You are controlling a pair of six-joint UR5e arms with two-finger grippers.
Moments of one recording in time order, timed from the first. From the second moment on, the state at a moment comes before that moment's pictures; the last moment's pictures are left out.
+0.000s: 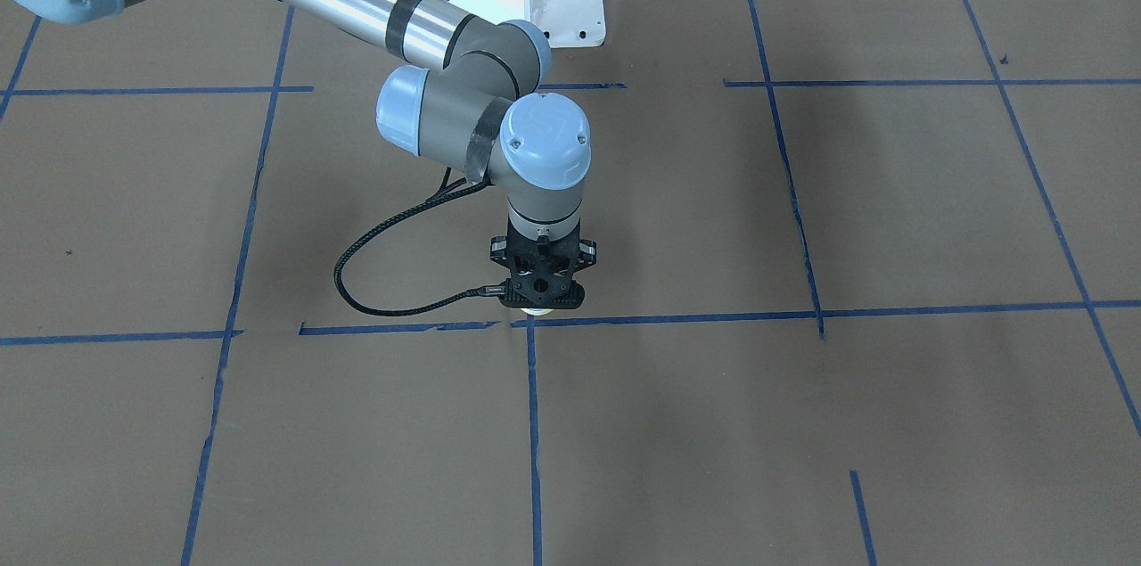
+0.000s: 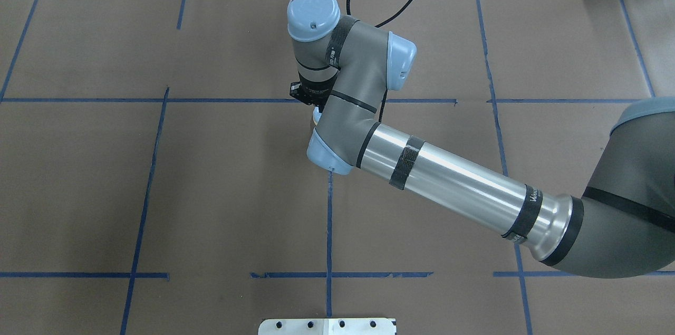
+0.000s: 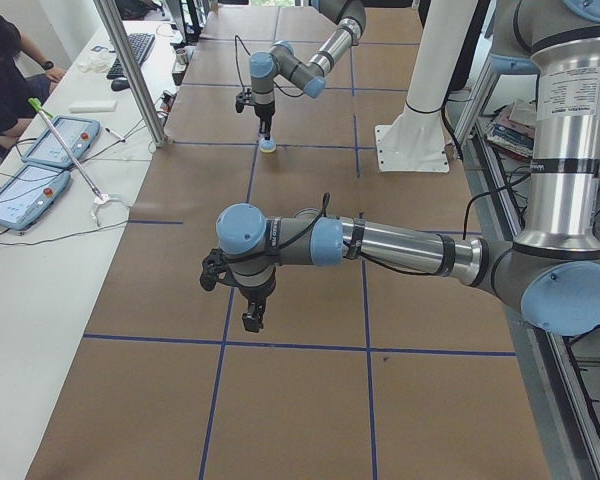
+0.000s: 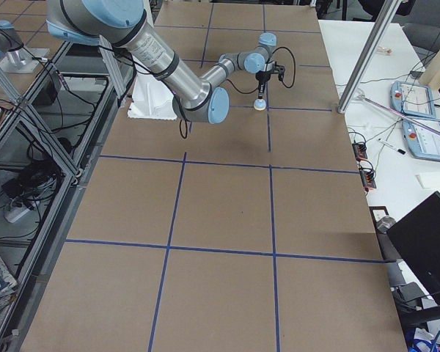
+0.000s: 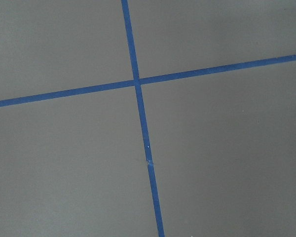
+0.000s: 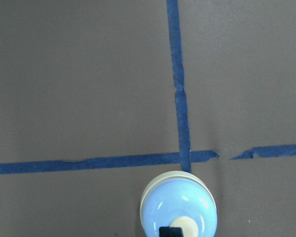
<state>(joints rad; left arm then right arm) -1.57 -1.55 -1.75 -1.40 -2.38 0.17 0.62 -0.50 1.09 -1.47 1.97 1.19</state>
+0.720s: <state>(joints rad) -1.57 -1.55 -1.72 -1.40 -2.38 0.17 0.74 -0.53 1.15 -1.48 2.06 1.12</state>
